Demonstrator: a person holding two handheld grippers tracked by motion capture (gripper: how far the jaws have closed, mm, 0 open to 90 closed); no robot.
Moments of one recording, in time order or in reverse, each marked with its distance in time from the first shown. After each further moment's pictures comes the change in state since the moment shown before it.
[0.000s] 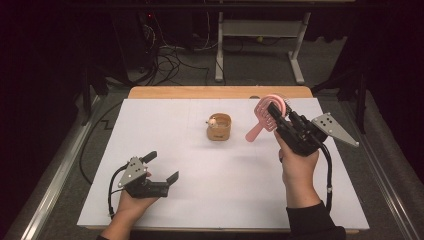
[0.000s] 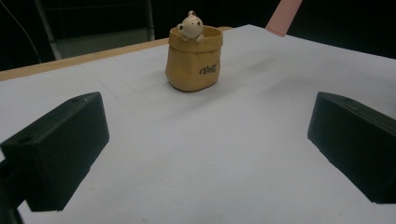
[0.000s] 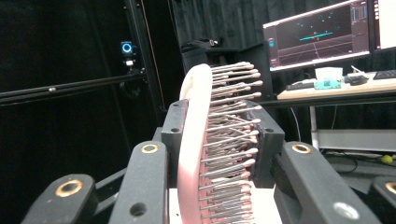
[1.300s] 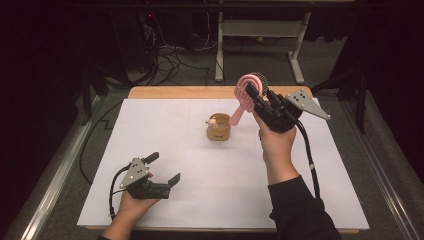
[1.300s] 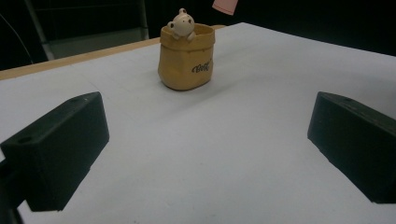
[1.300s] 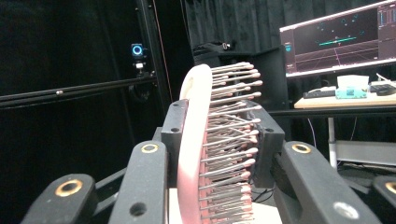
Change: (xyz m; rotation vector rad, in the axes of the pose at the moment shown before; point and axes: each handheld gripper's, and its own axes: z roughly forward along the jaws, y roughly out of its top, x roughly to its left) left arm -0.003 -0.002 0.002 -0.003 -0.025 0.007; right arm 0.018 0.009 0.067 -0.007 0.045 -0.016
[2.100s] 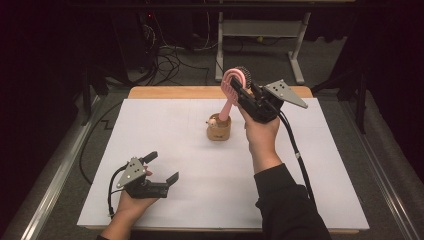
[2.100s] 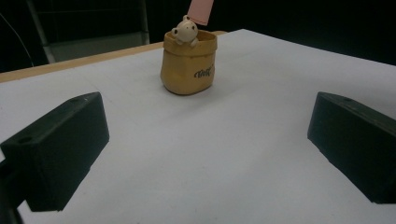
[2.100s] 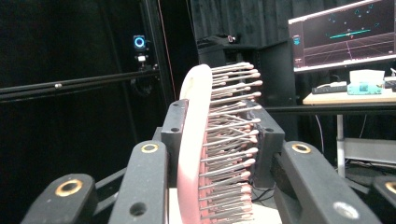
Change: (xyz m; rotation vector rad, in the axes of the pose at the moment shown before) left arm 0.004 0.001 -0.003 -0.008 0.001 -0.009; right arm 0.009 -0.010 0.041 0.028 0.011 -0.009
